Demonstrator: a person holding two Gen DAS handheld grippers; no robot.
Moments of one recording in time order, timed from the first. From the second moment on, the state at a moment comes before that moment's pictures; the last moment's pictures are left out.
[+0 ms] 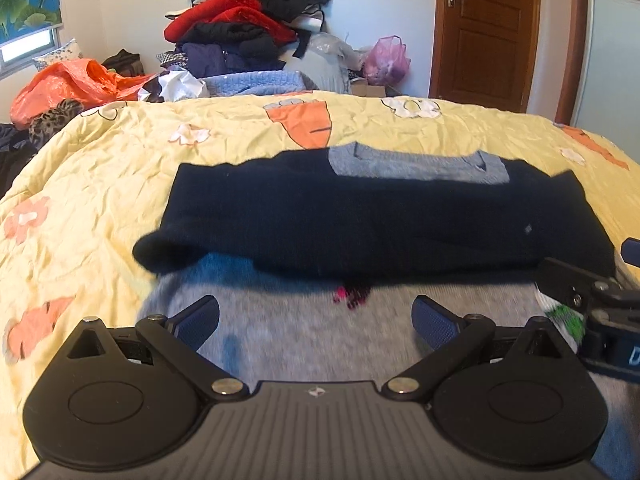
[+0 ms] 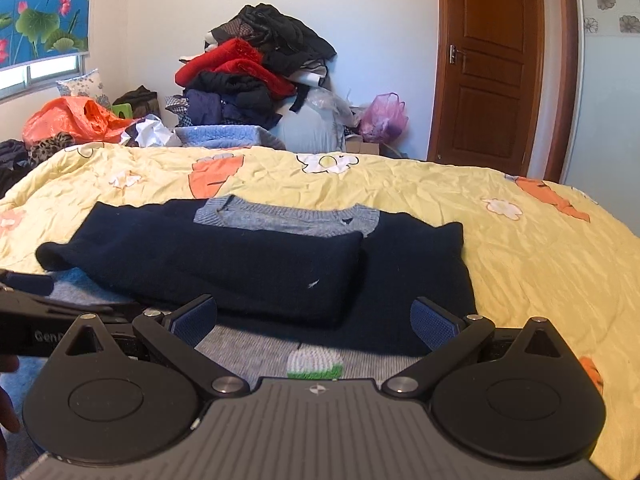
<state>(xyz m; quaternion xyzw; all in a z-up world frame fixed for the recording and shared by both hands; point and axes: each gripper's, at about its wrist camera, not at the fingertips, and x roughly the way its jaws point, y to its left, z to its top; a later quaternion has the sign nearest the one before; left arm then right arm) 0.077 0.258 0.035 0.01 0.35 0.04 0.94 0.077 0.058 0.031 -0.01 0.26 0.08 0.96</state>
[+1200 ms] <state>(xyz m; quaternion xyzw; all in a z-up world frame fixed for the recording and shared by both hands) -0.018 0.279 0.029 0.02 0.38 0.03 0.93 -0.002 0.045 0.023 -0.02 0.30 0.09 0.95</state>
